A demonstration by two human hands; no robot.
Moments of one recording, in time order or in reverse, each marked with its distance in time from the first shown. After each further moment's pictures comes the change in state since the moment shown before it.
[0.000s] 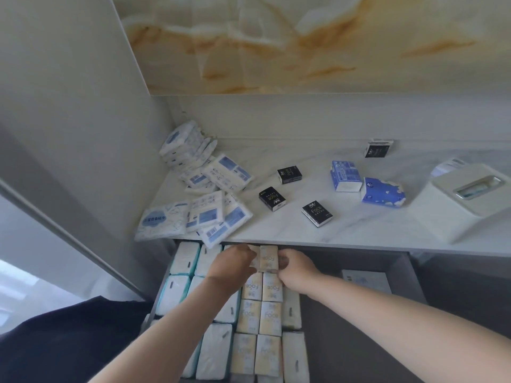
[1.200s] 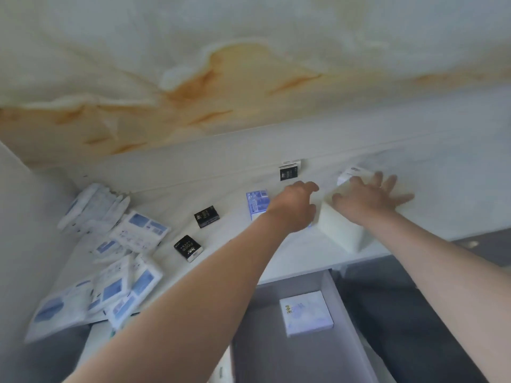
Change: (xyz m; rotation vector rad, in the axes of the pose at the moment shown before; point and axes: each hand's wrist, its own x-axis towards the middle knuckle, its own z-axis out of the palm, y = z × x) left_hand 0.195 0.291 -0.129 -0.301 0.081 0.325; right_hand -0.020 0.094 -0.342 -0.506 0.682 0.437
